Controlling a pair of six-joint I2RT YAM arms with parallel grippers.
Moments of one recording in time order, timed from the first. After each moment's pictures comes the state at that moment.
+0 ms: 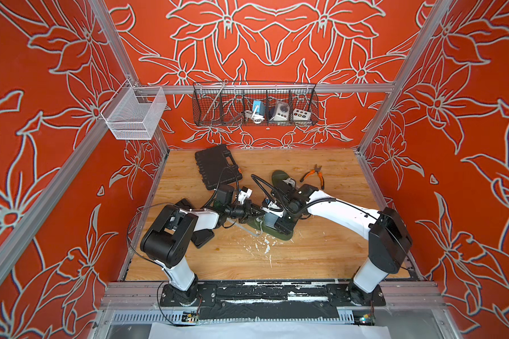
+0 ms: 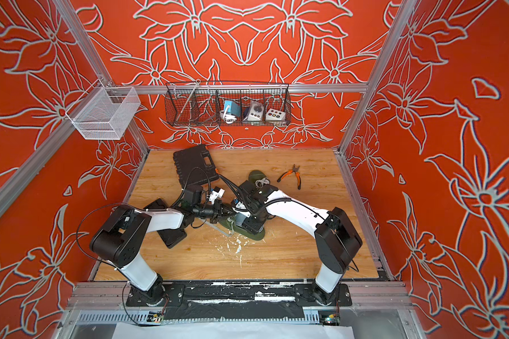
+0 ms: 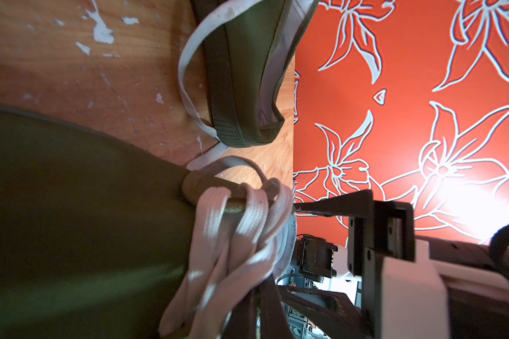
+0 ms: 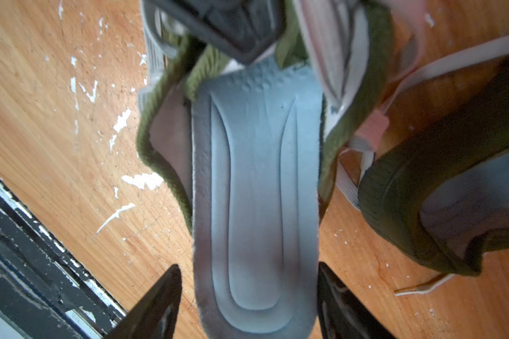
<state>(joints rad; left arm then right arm) -0.34 1.68 0.69 0.39 0.97 -0.94 0.82 1.68 1.28 -1.00 -0.08 -0.23</state>
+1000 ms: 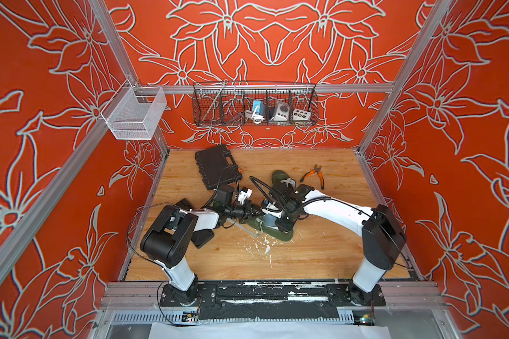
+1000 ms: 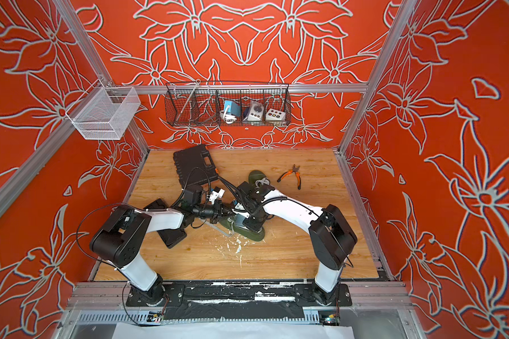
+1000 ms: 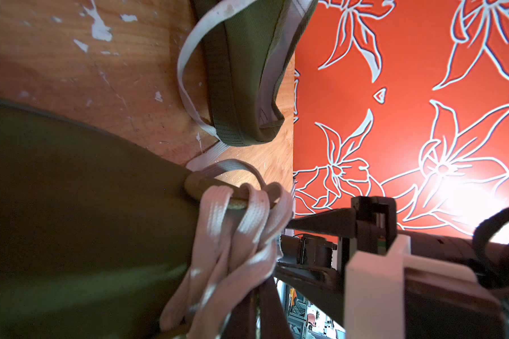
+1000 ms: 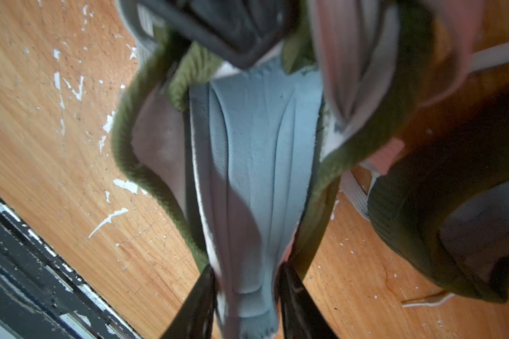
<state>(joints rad) -0.34 1.68 0.69 0.38 0.97 -0.94 0.82 1.75 1.31 -0.99 -0.08 -0.24</state>
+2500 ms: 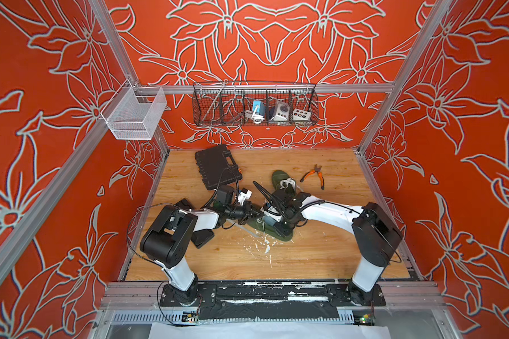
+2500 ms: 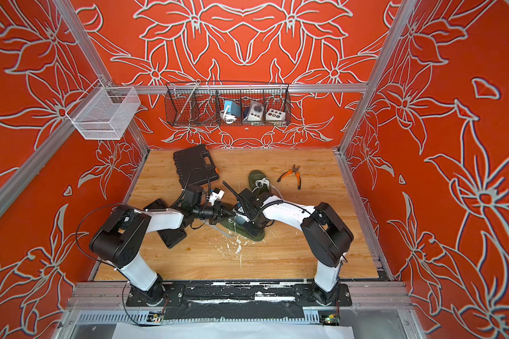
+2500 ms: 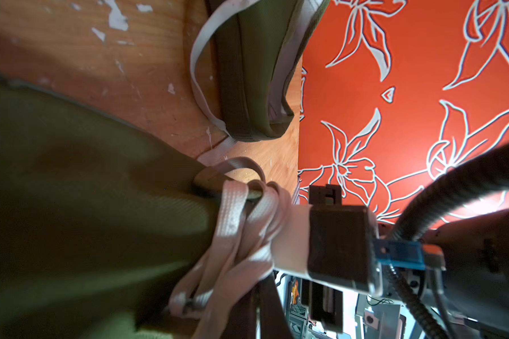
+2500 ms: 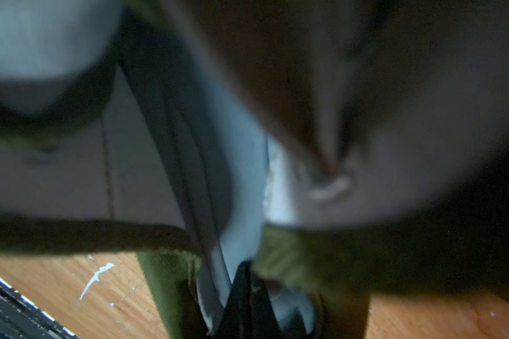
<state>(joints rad) -0.34 1.67 0.69 0.34 0.97 -0.91 0.82 1.76 1.17 -0.81 -0.11 -0.04</state>
